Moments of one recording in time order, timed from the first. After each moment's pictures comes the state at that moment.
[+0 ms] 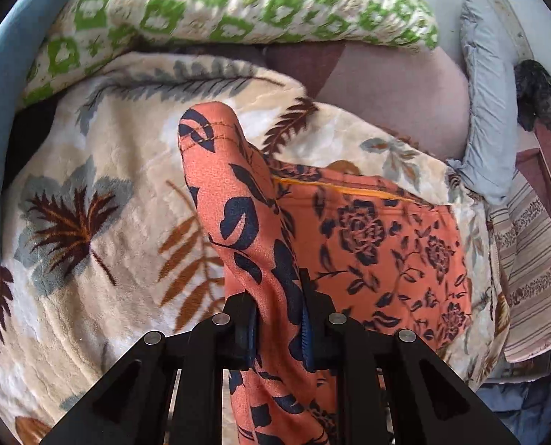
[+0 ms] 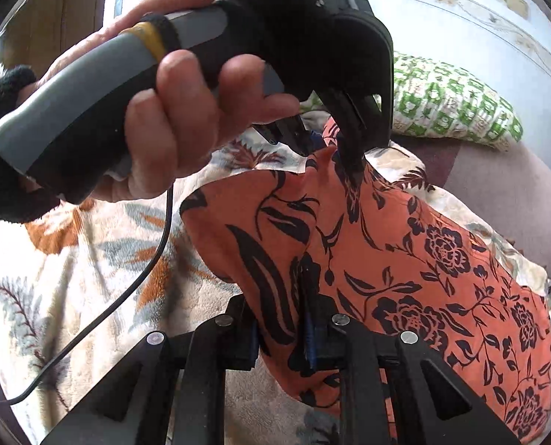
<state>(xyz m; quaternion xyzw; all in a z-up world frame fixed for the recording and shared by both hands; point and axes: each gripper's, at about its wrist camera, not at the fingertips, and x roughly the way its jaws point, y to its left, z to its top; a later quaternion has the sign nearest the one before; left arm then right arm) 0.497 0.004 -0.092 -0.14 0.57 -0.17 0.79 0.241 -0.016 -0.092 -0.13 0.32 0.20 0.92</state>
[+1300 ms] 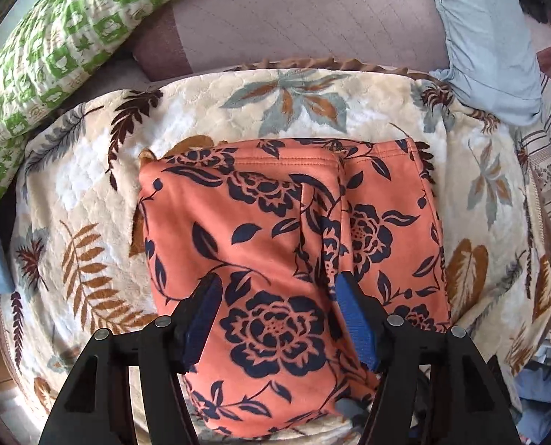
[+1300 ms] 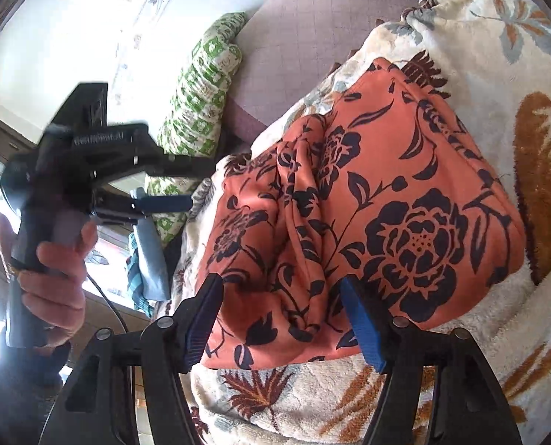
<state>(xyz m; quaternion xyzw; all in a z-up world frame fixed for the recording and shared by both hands) 0.502 -0.281 -0.091 0.05 0.64 -0.10 0.76 0.244 -0.336 -0.139 0.40 0.38 0.16 0.82</state>
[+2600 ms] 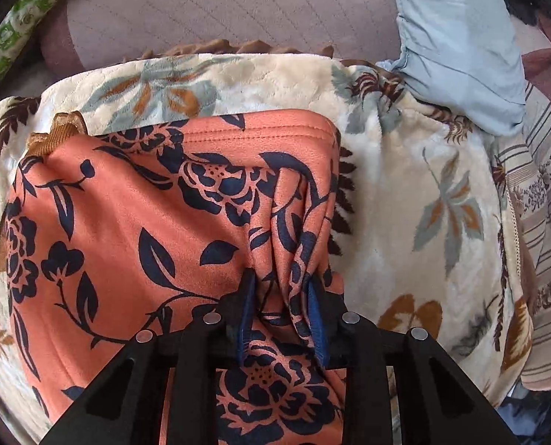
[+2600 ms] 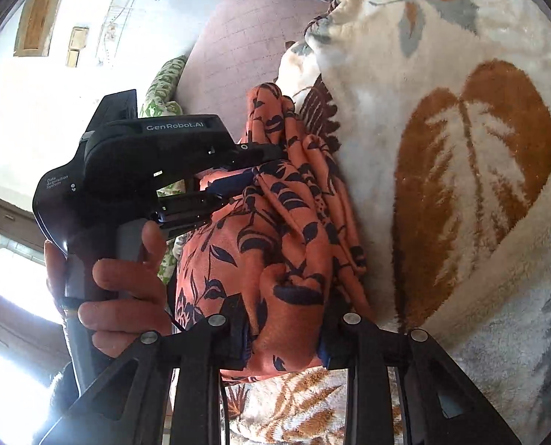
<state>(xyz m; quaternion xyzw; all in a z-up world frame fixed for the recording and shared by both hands) 0.523 -0.409 -0.188 -0.04 0.62 -0.16 0.76 0.210 -0.463 -0.180 0.48 0.37 0.11 0.79</state>
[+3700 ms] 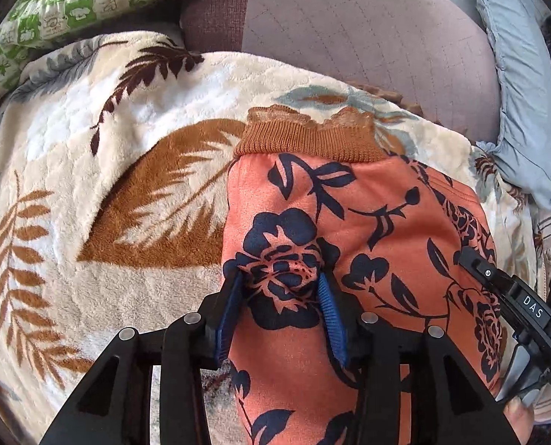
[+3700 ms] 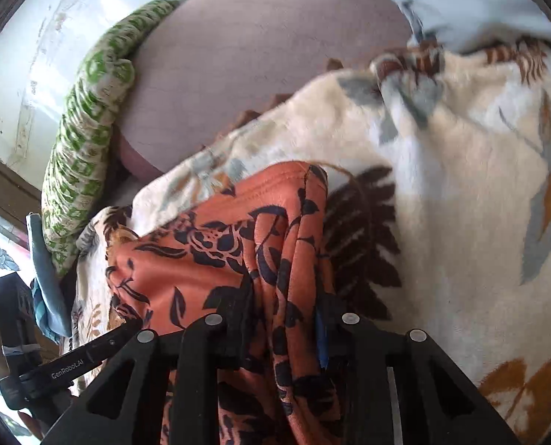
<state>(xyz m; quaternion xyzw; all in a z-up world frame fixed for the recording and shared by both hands) 0.528 -0.250 -0.230 -0.09 0.56 -0.07 0.82 0.390 -0.432 -0.159 0.28 0.44 0.03 0.85</state>
